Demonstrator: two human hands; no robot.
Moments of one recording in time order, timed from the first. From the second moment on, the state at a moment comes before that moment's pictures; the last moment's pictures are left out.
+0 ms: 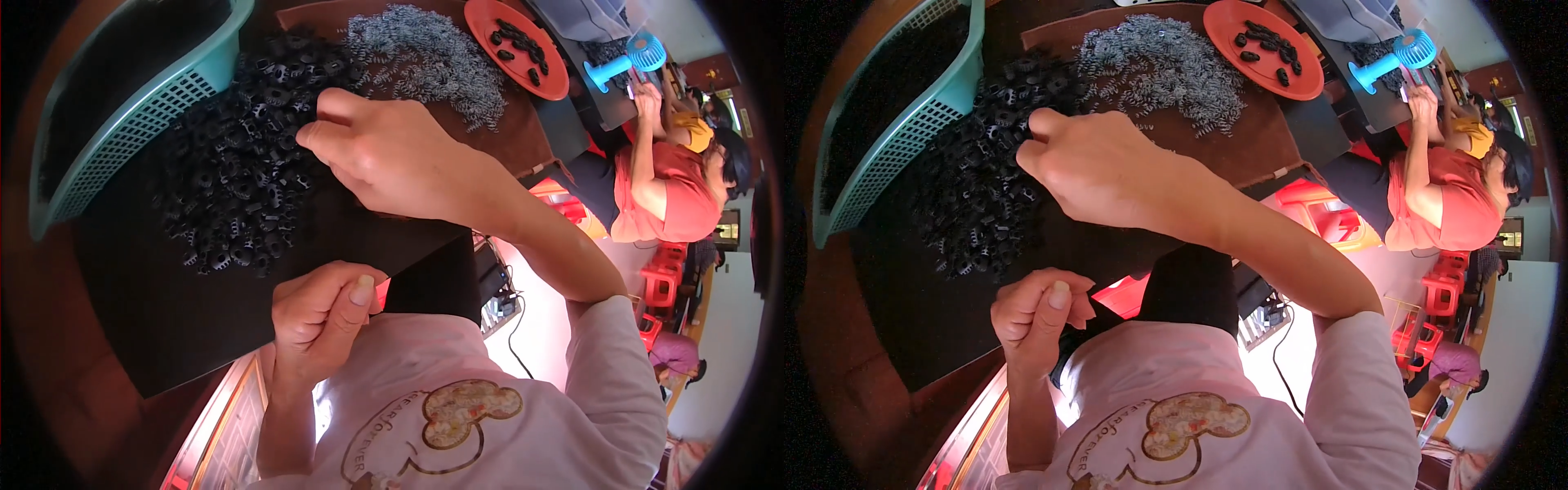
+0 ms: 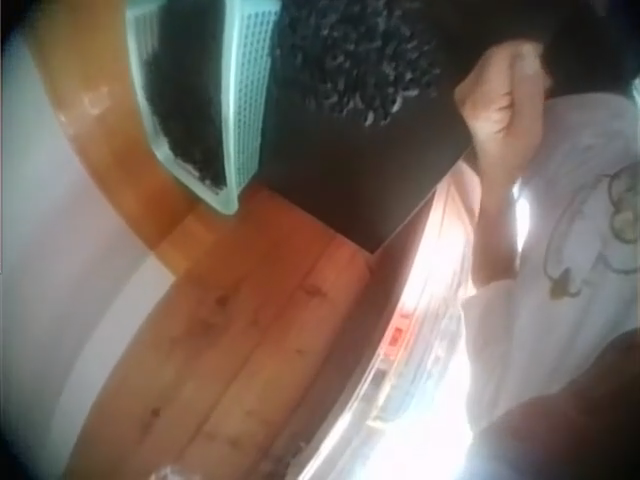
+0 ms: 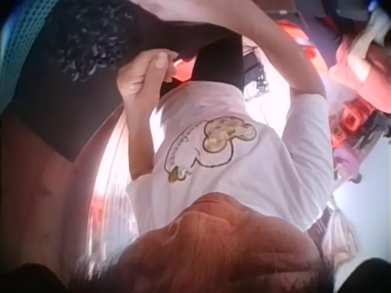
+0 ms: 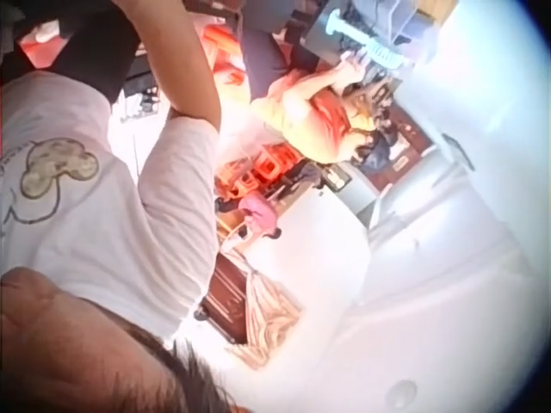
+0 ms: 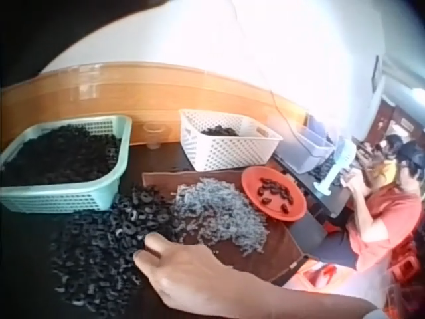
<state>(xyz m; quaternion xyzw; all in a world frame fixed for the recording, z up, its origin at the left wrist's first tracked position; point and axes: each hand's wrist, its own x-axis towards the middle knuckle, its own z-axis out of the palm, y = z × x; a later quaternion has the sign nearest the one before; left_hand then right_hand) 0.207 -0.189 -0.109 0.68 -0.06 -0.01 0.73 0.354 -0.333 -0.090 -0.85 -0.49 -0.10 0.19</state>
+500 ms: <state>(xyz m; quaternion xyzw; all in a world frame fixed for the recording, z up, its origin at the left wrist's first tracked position) 0.206 -0.189 -0.110 0.69 -0.07 0.01 0.72 0.353 -0.343 -0.090 -0.84 -0.48 -0.08 0.23</state>
